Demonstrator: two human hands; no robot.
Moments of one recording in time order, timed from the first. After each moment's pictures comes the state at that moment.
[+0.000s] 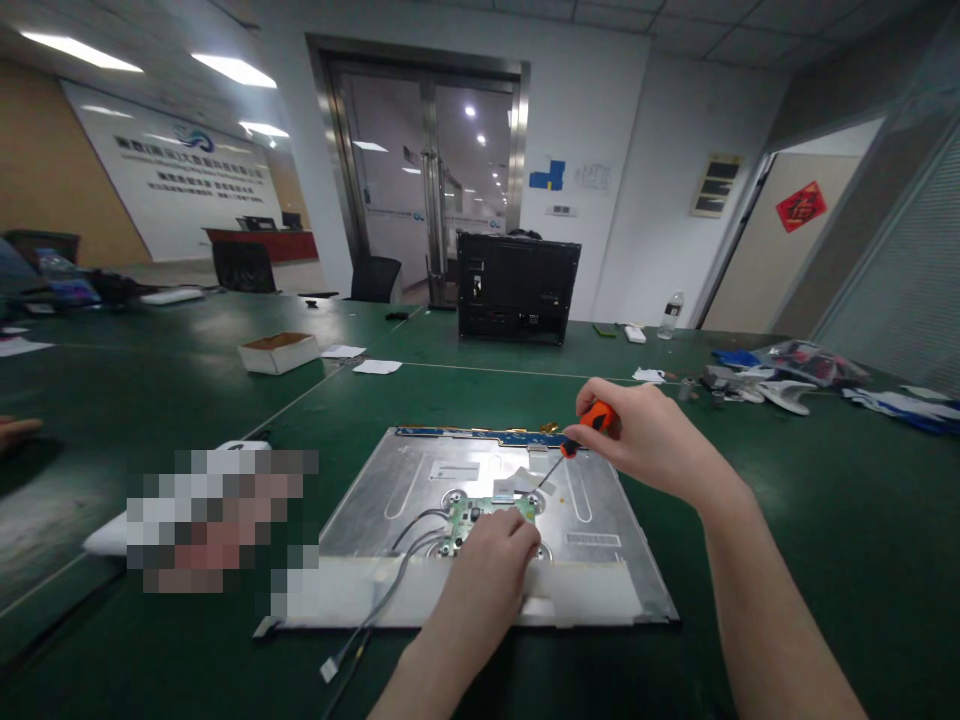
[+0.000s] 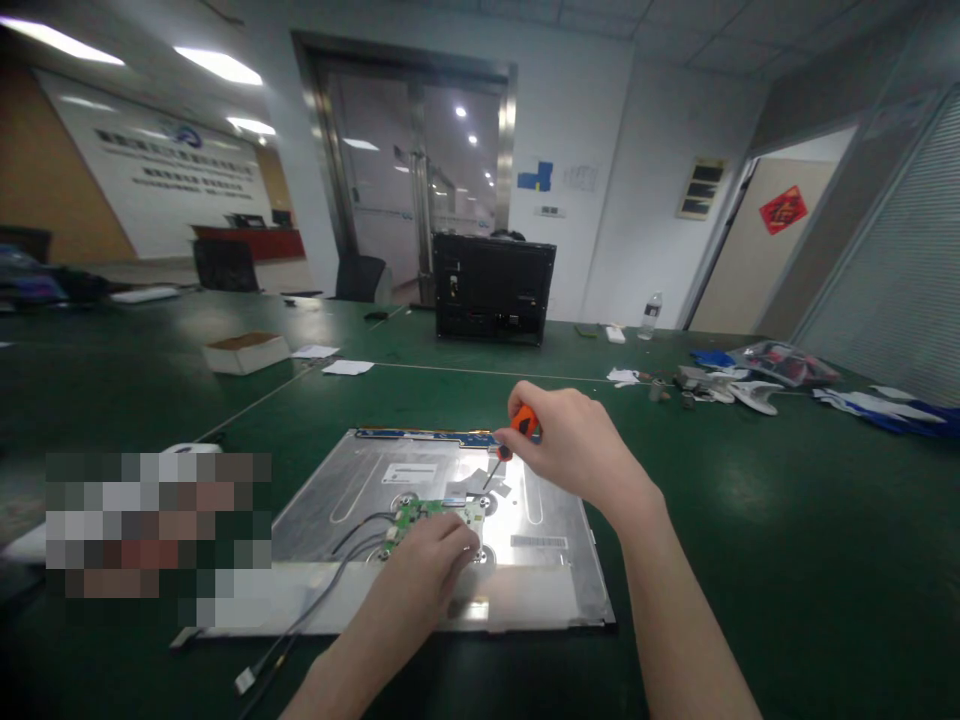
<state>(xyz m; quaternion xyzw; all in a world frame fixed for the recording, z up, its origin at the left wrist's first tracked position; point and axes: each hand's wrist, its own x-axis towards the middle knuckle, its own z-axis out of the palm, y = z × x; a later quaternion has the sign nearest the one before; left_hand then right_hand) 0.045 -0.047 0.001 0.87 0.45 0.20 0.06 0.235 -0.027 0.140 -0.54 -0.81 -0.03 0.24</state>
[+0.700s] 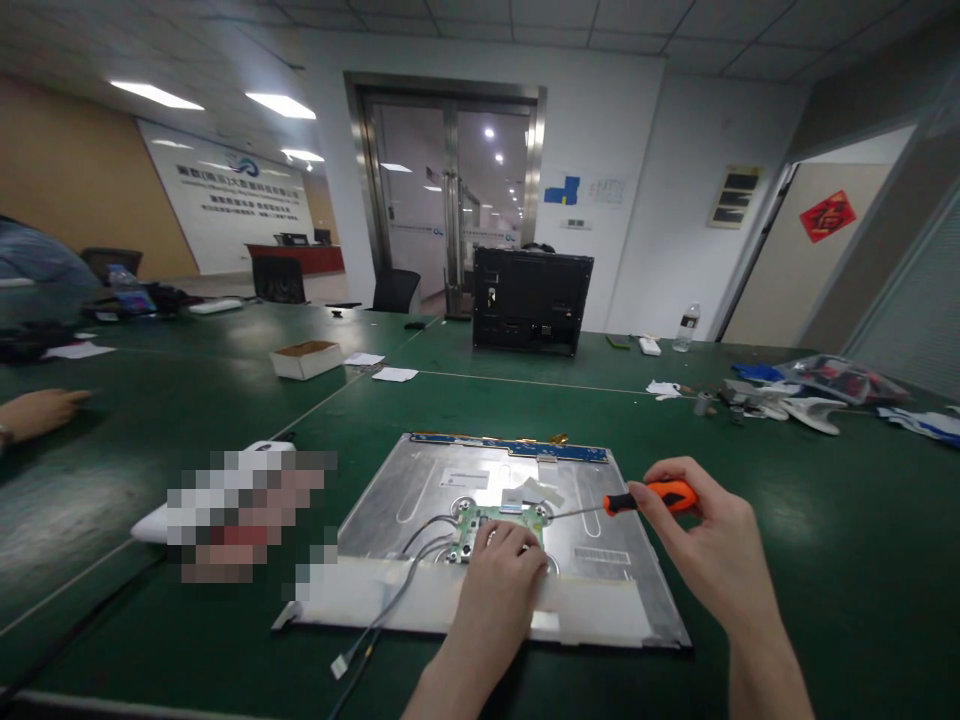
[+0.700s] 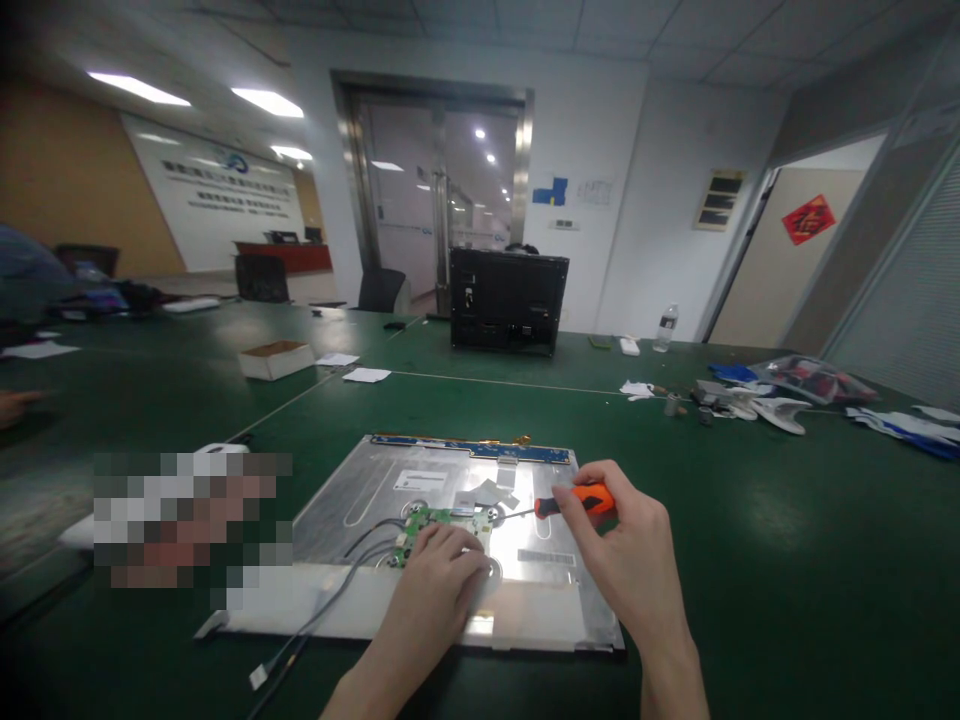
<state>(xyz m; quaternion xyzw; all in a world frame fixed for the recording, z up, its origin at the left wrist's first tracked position) 0.050 -0.050 -0.025 0.85 0.44 0.30 0.01 0.259 -0.072 0.067 -0.58 -0.68 -0.01 0.44</state>
